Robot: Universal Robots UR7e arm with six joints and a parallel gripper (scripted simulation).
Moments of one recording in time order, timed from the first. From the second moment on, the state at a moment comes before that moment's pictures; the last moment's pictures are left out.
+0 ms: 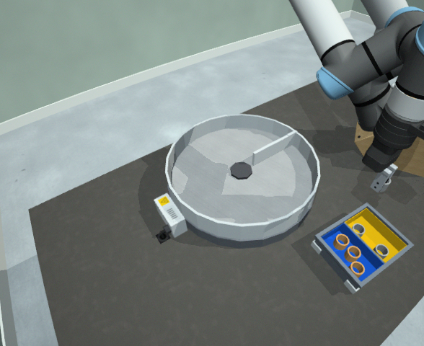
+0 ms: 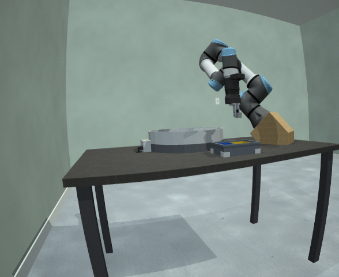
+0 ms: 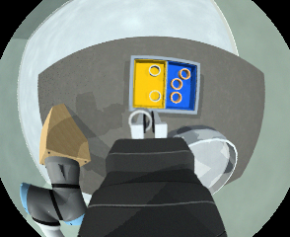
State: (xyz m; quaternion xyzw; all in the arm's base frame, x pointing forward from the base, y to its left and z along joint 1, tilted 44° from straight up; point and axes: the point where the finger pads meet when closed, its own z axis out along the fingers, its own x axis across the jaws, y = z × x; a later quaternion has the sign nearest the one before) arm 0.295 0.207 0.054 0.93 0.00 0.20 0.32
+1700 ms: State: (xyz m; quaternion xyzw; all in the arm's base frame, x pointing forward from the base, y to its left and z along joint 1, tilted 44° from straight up) arm 0.321 0.235 -0.009 0.93 0.00 0.19 0.32
